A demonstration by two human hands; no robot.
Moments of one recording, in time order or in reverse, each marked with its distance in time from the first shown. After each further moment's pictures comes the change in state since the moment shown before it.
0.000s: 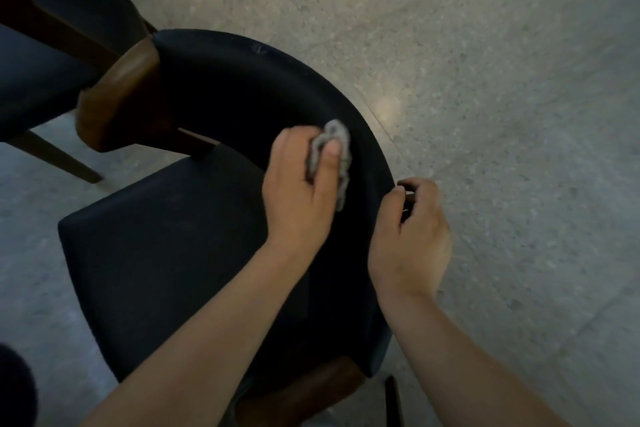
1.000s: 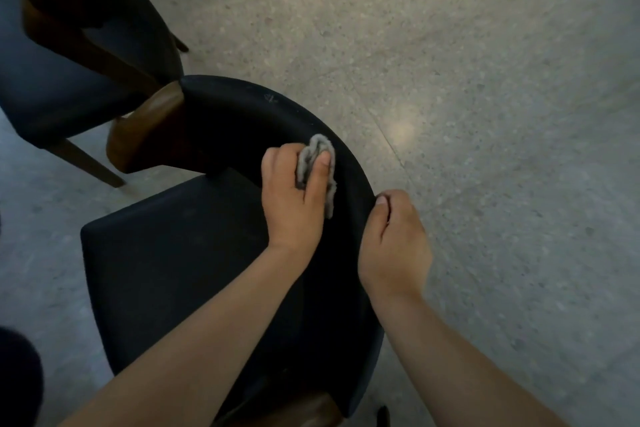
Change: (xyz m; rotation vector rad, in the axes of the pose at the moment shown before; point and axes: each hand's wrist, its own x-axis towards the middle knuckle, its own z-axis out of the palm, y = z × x) left_hand 0.035 0.013 0.011 -0.027 0.125 -0.146; right_hand 0.044 -0.013 0.008 -0.079 -0.159 -0.140
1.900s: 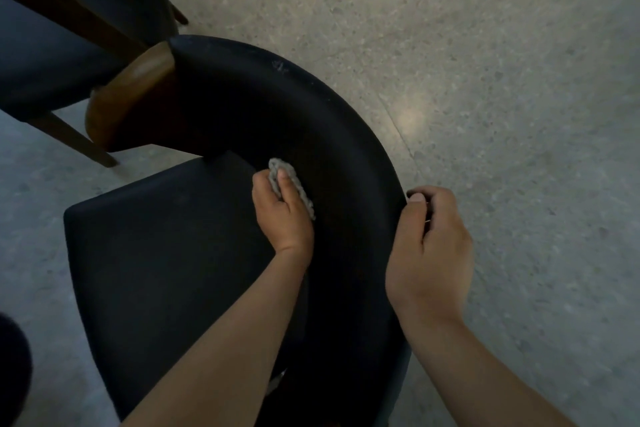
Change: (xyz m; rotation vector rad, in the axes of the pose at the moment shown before) left_hand -0.010 -0.114 0.036 -0.017 0.290 -0.387; right_hand -0.001 0.008 0.003 0.136 0.003 0.006
